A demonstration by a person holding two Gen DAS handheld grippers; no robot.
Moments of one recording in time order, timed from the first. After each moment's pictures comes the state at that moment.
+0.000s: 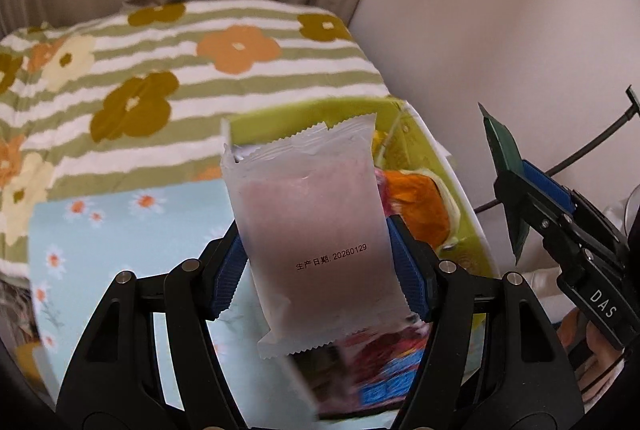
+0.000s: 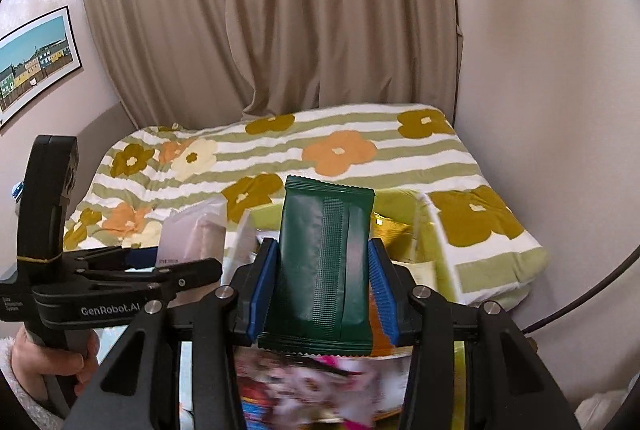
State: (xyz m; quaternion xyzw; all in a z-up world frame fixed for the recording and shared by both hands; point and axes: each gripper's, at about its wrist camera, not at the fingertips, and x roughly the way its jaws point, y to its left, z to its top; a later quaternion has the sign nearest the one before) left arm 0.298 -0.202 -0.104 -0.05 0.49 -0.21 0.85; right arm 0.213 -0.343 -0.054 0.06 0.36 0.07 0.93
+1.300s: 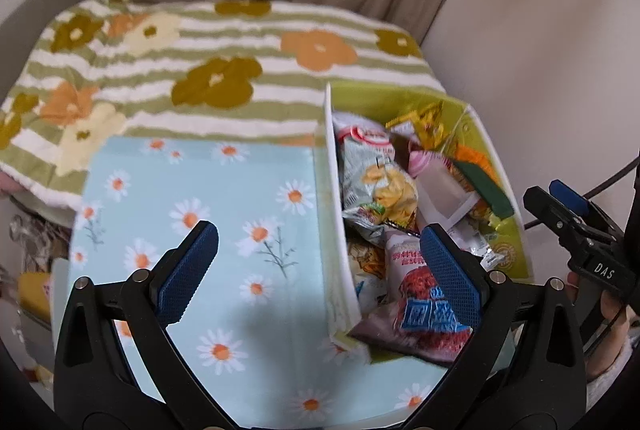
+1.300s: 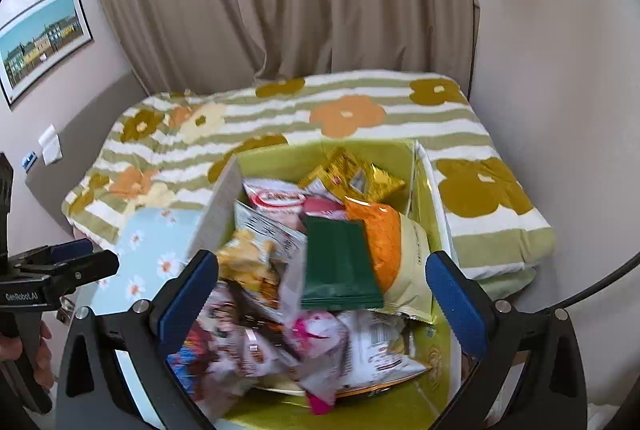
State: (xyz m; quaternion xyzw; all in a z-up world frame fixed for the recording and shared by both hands) left arm 0.214 -0.131 -0.091 -0.08 0.46 -0.08 0.88; right arm 0.193 -0.361 -0.074 0.05 0.39 0.10 0.91
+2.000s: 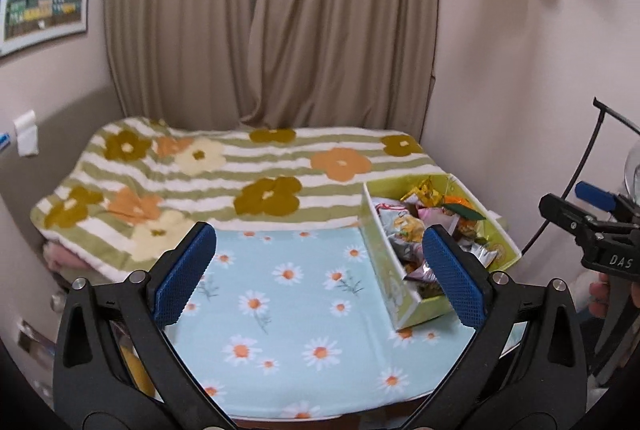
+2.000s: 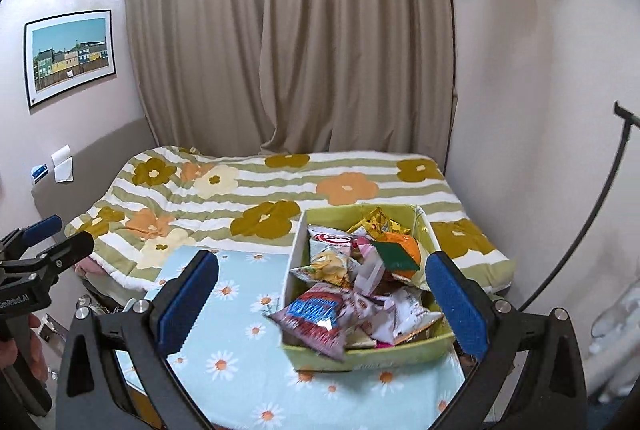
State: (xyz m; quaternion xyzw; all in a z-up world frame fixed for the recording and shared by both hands) left arm 0.021 -0.036 0.015 0.00 0.24 -0.06 0.97; right arm 0.011 -0.259 0.026 0.01 0.26 0.05 0.96
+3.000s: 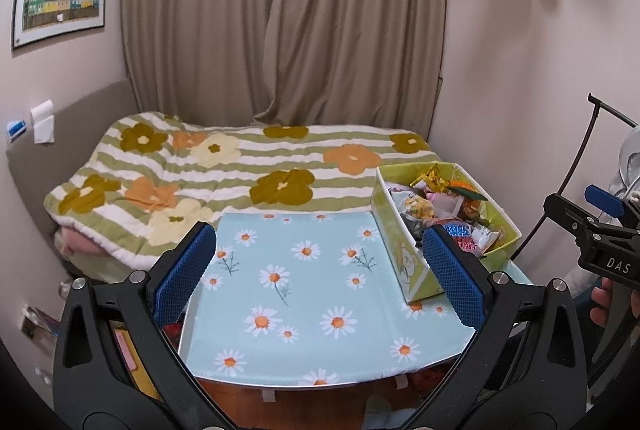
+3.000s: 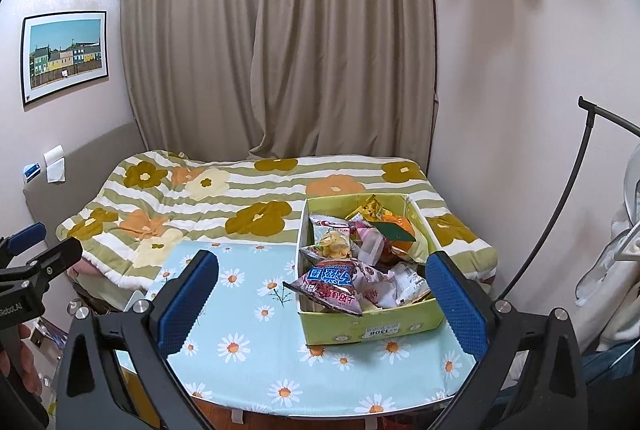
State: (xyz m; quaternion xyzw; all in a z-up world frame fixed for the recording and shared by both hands) left arm -0.033 -0.005 0.001 -0.02 0.24 -0.04 0.97; right arm -0.039 -0.231 0.019 0.01 0.25 0.01 0.97
